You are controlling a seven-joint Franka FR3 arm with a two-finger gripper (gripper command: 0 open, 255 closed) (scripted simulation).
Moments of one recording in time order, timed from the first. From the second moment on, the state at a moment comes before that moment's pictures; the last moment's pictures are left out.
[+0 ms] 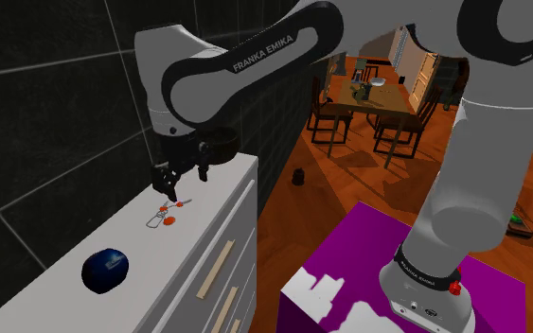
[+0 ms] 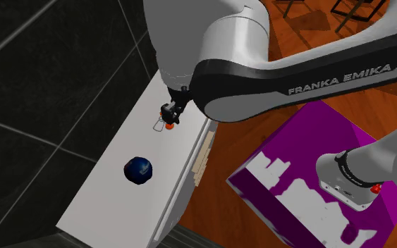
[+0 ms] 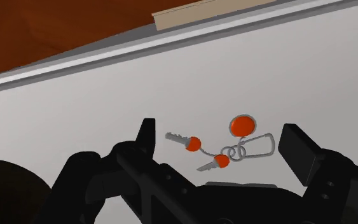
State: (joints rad) arm 0.09 0.15 0.53 -1.93 -0.09 2.07 0.51
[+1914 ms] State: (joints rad) arm 0.20 0.44 0.50 -1.77 -0.24 2.14 0.63
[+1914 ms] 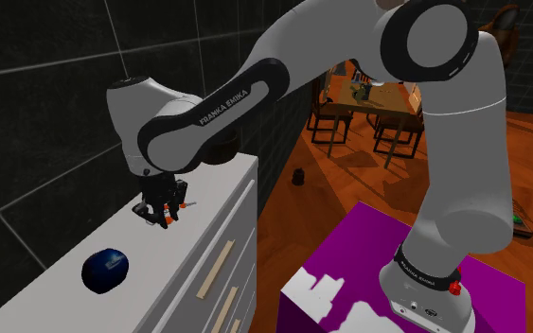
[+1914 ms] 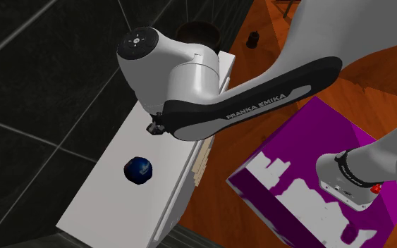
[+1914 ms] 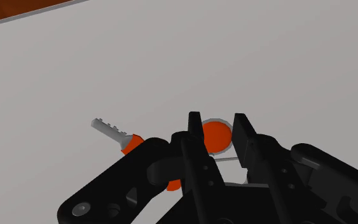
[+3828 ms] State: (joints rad) arm 0.18 0.33 0.54 -1.56 -0.17 1.83 0.59
